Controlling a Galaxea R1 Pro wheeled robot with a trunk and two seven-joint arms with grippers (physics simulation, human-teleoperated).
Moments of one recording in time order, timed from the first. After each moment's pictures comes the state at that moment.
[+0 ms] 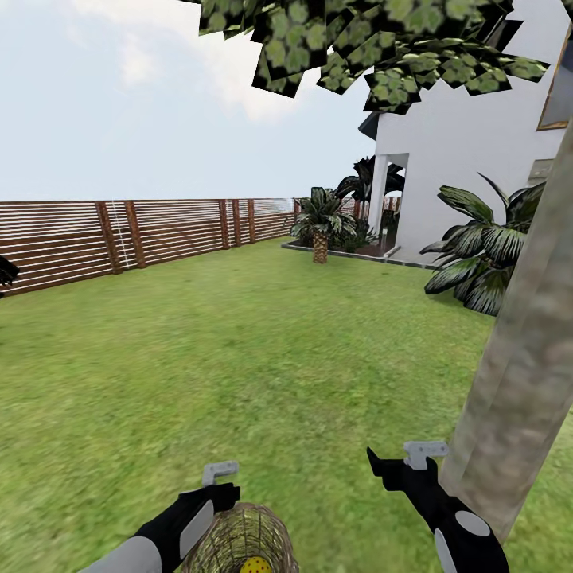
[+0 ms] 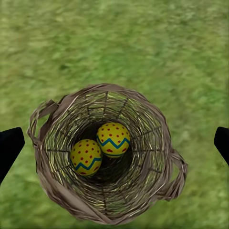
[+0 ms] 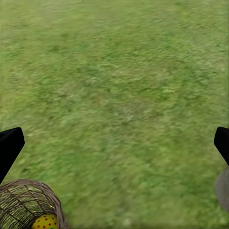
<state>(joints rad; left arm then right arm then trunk) -0.59 -0.07 -0.33 -0.31 0.48 0.19 0.17 -0.04 0.05 -0.09 -1.57 0.06 0.43 0.16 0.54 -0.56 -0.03</state>
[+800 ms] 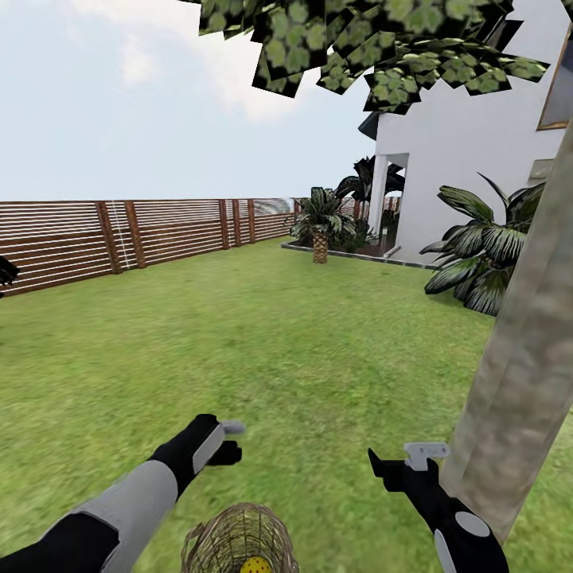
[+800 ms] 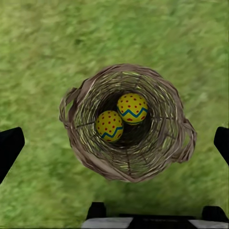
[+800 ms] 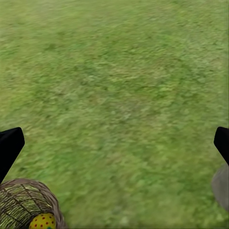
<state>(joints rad) -0.81 -0.07 -0.33 -0.38 0.47 0.72 0.29 -0.04 0.05 -0.10 -1.56 0.06 0.43 0.15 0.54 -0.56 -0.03</state>
